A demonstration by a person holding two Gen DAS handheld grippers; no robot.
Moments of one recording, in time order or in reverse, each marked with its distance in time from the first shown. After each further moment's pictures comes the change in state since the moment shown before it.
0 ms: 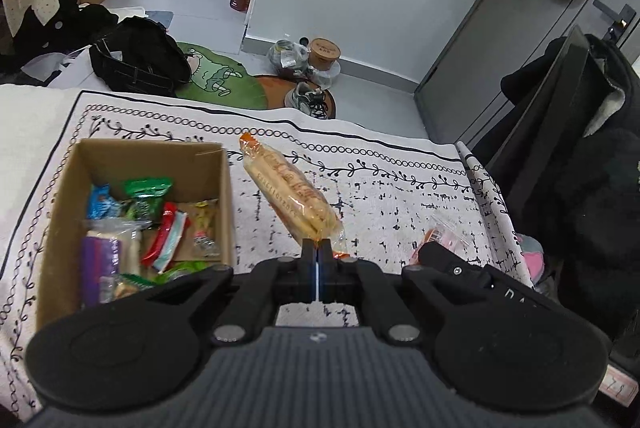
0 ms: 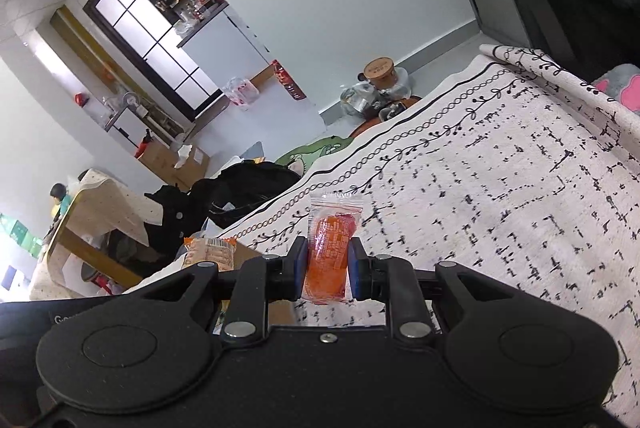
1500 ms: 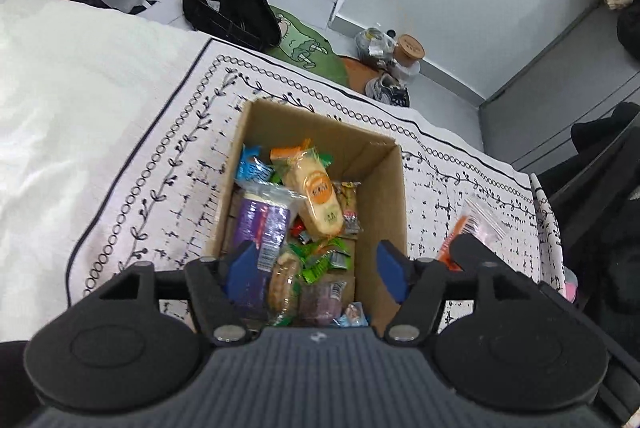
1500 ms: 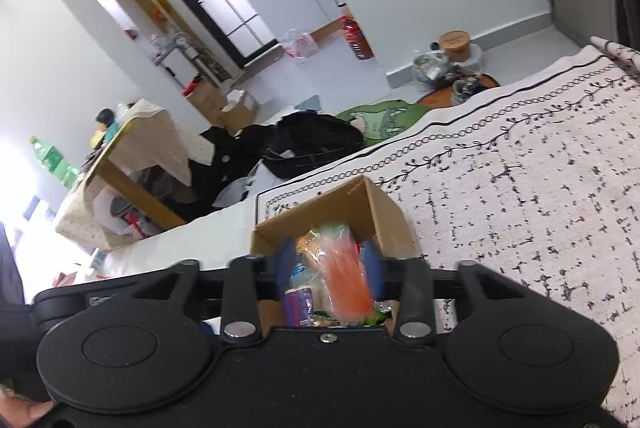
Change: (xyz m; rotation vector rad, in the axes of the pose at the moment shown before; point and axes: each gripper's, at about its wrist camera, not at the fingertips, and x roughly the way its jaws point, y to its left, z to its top) left arm -0.041 0.128 0.003 -0.230 0.072 0.100; right arm 0.014 0.116 -0.038 -0.133 0.107 0.092
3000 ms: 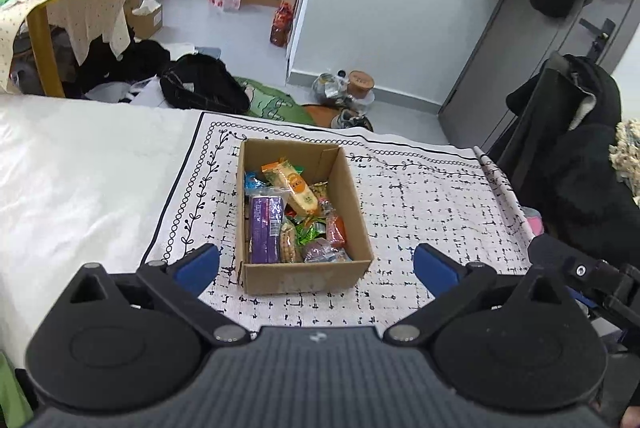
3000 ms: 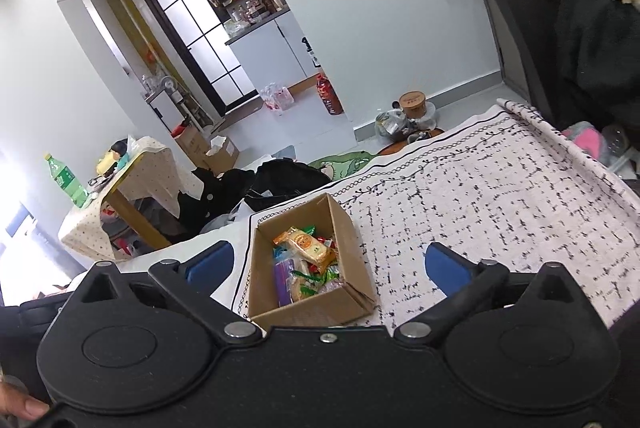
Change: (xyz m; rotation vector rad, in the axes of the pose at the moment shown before) left arm -0.149 -0.018 -0.083 0.269 -0.178 -0.024; right arm -0.187 0.003 -0.051 -0.034 -0.167 -0.100
